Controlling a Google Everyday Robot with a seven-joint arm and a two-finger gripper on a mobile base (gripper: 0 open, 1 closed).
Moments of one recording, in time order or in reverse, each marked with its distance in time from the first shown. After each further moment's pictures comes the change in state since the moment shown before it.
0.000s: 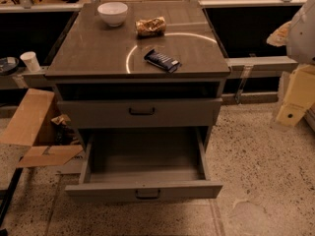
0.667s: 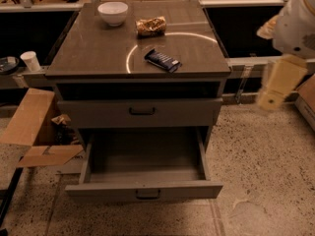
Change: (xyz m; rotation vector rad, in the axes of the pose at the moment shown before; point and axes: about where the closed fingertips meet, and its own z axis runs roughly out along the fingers) arm -0.017 -0.028 0.014 0.024 -0.059 0.021
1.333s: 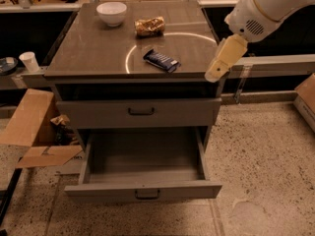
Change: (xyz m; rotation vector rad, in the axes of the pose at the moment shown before) arm -0.066 -0.090 0.065 0.042 -0.211 0.112
